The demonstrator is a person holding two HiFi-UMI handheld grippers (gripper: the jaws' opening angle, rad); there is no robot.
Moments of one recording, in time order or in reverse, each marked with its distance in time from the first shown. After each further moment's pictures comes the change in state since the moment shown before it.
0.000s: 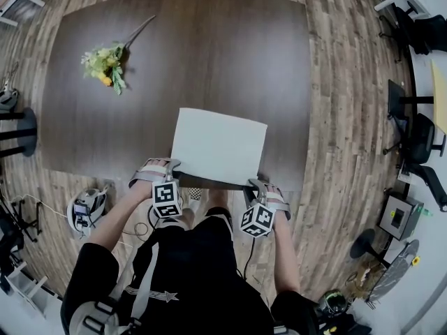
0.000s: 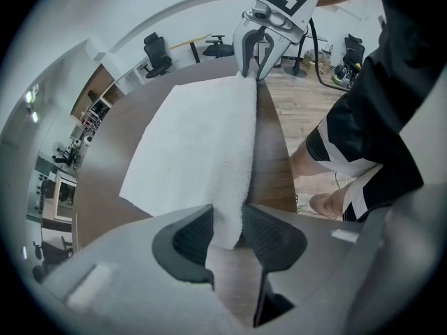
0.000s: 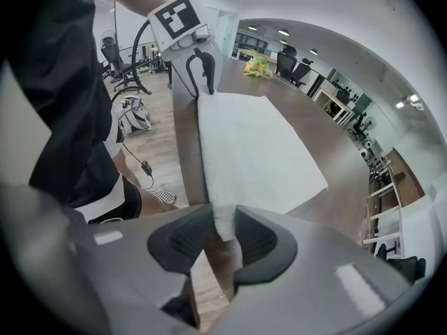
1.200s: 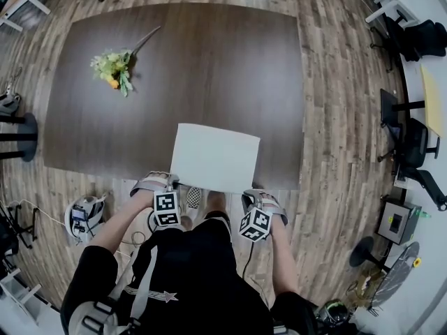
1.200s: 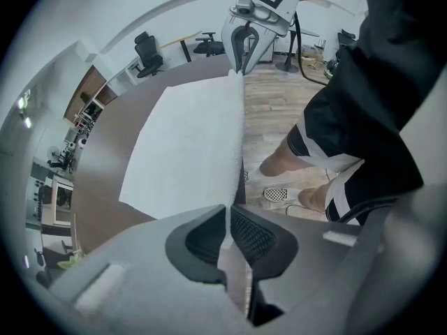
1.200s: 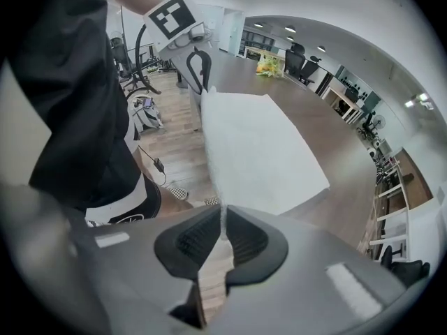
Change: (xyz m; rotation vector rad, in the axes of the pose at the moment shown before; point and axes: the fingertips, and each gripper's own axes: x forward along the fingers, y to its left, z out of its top) left arm -0.020 -0.056 -0.005 0.037 0.042 -0.026; right arm -0.021 0.045 -0.011 -0.015 0.014 0.072
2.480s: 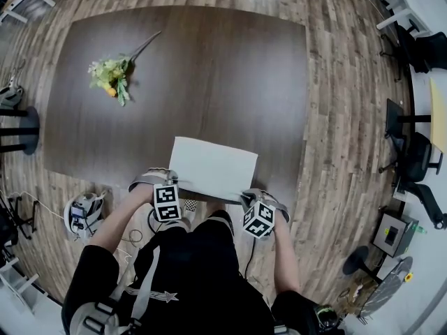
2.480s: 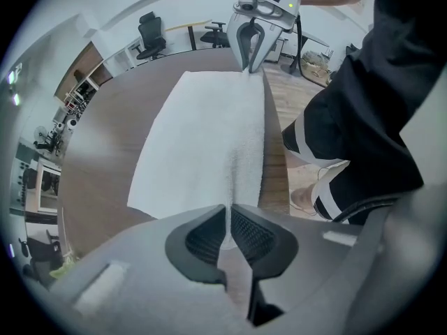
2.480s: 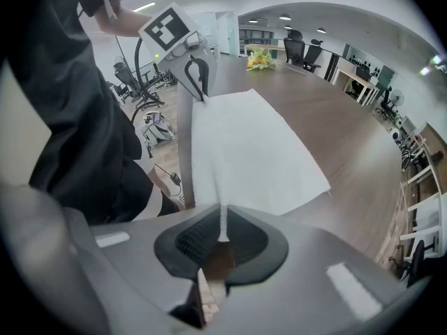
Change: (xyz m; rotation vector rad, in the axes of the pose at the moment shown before) left arm 0.011 0.060 0.008 -0.073 0.058 -0.115; right arm 0.008 -0.061 0.011 0.087 -0.023 0.224
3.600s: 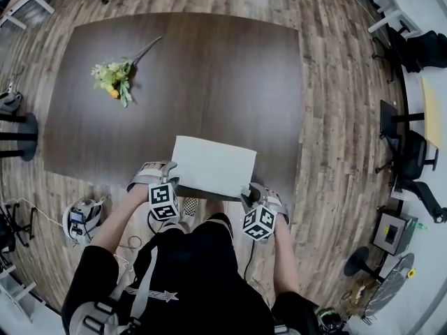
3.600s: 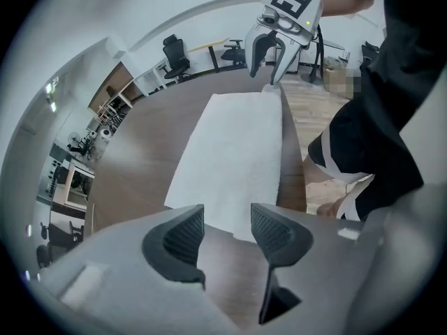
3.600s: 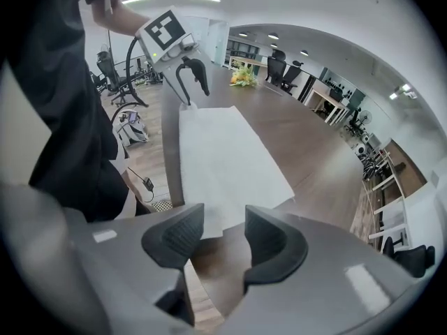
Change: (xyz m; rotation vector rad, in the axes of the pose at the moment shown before) left arm -0.028 0.025 0.003 -0.067 -0.130 0.214; right arm -0.025 -0.012 0.009 -0.004 -0.067 -0.269
